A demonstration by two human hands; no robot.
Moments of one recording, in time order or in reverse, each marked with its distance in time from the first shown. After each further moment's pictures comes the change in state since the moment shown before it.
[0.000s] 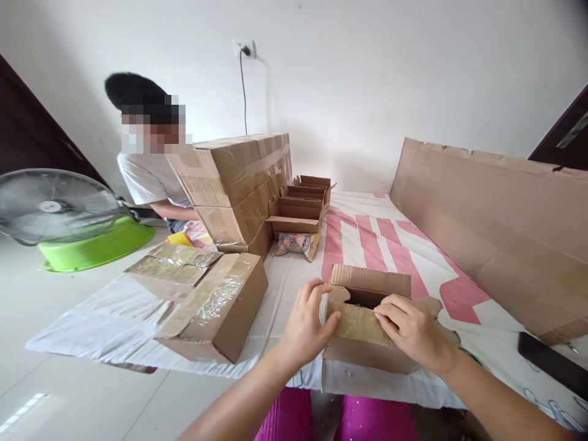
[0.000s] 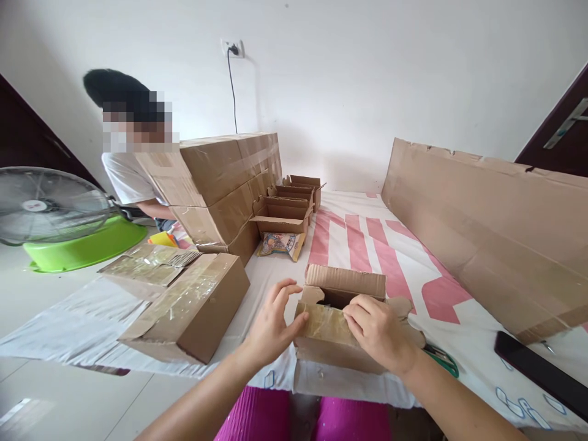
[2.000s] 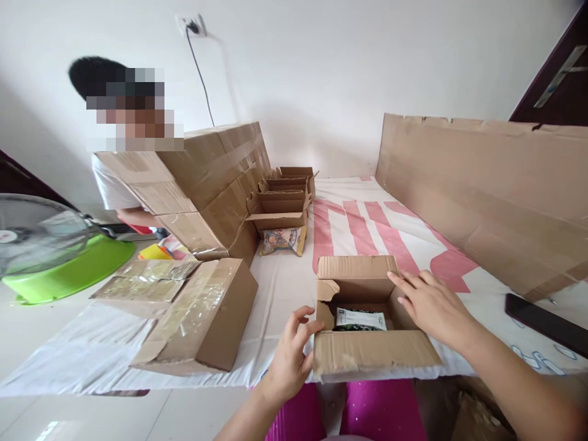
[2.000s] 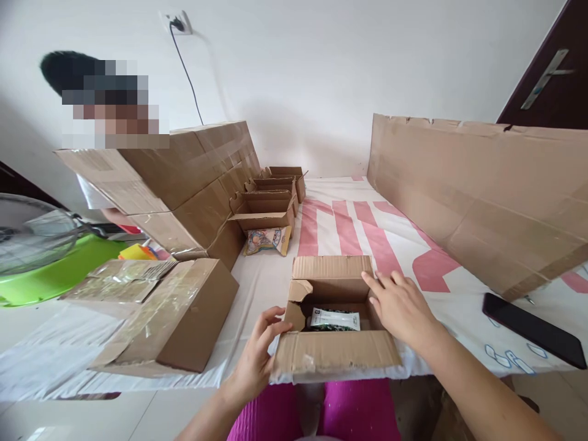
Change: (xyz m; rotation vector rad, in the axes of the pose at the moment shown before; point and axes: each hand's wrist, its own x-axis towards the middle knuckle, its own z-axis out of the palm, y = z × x) left_hand -0.059 -0.048 0.015 -0.096 -0.166 0.110; right_hand -0.038 0.041 -0.014 -0.378 -0.297 0.349
